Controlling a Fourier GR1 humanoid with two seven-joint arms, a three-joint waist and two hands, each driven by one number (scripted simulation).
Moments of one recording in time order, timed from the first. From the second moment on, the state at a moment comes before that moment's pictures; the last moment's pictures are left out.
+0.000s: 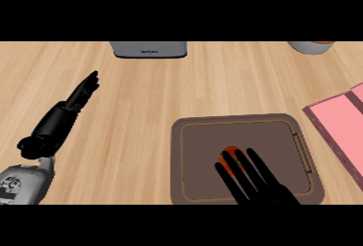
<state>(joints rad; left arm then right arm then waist) -0.21 0.40 -0.11 -1.54 0.01 -0.09 -0.07 0.01 -0.44 0.73 -2.21 1.21 0.43 0.41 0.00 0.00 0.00</state>
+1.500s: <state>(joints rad) -0.22 0.28 -0.01 -1.55 -0.10 -0.20 -0.06 -0.03 -0.27 0.59 -1.77 1.39 0.26 0.23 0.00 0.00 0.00</state>
